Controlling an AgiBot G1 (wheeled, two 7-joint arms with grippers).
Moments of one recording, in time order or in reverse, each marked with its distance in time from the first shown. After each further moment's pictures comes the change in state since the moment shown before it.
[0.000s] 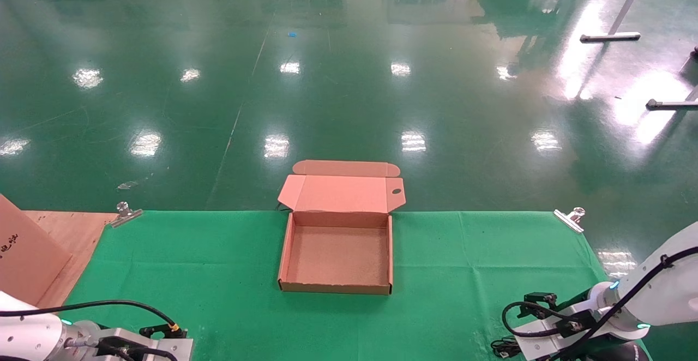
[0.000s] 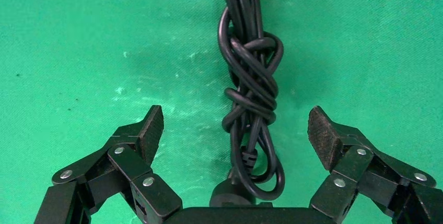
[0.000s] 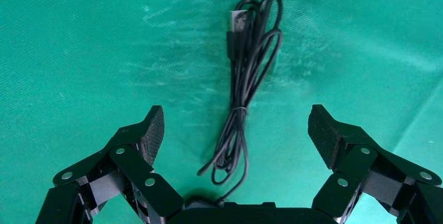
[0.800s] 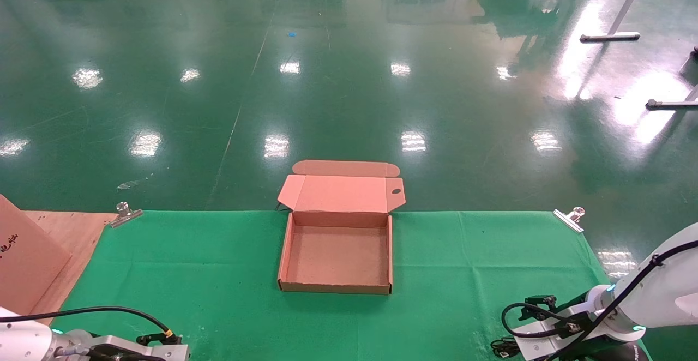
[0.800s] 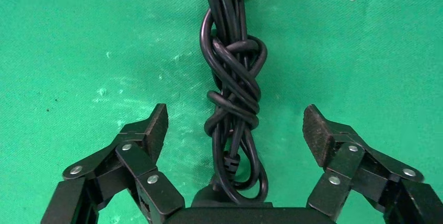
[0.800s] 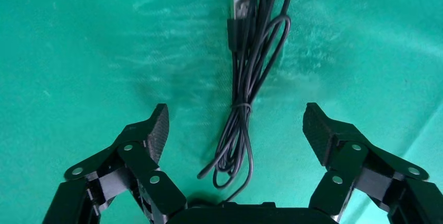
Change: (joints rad) left arm 0.018 -0.005 -0.013 0.057 -0.033 -0.019 0.052; right arm 0.044 -0.078 0.007 -0.245 0.012 0.091 -0.140
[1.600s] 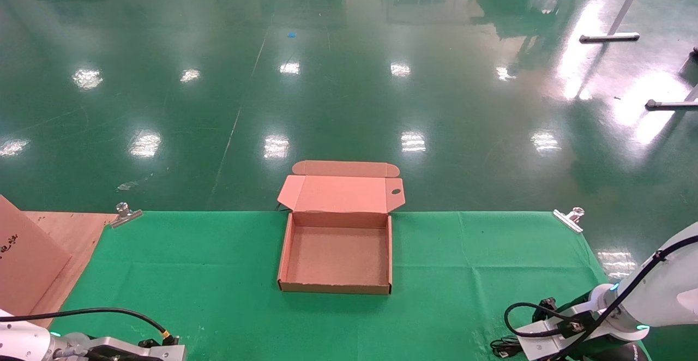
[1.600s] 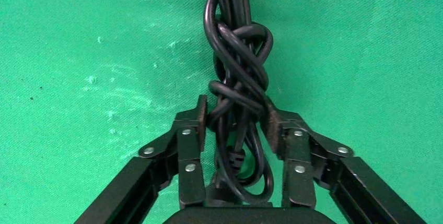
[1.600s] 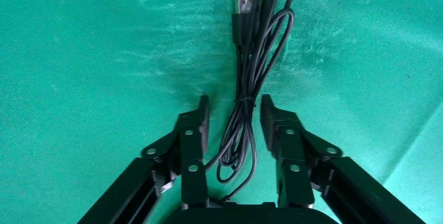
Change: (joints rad) left arm -0.005 0.015 -0.004 0.086 -0.013 -0.008 0.047; right arm 0.031 -0.027 0.009 -0.106 0.013 0.012 -0.070
